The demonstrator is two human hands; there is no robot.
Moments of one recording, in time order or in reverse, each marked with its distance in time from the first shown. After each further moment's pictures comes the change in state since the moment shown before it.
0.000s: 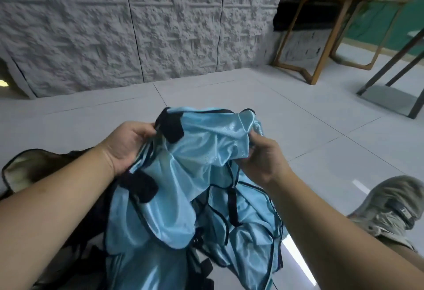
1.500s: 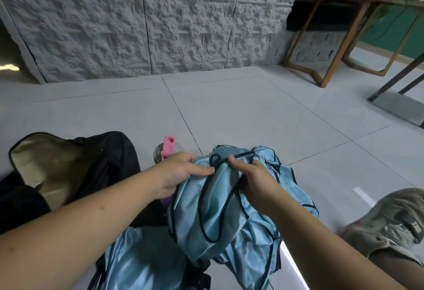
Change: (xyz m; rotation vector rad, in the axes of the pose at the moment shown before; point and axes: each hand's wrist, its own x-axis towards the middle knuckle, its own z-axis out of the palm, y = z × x) left_hand 0.028 -0.090 0.030 0.419 0.280 -0.159; right_hand -0.035 0.034 0.006 -0.515 0.294 0.172
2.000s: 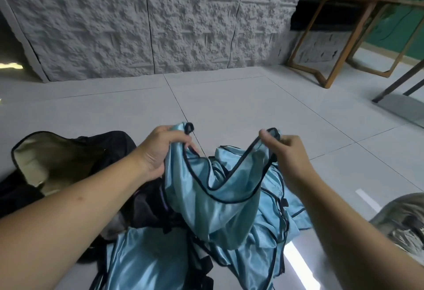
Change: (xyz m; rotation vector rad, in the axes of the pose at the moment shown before) left_hand -0.009 0.033 -0.035 -0.152 0.104 0.294; right_hand 0.009 -0.051 -0.030 -0.381 0.192 -0.335
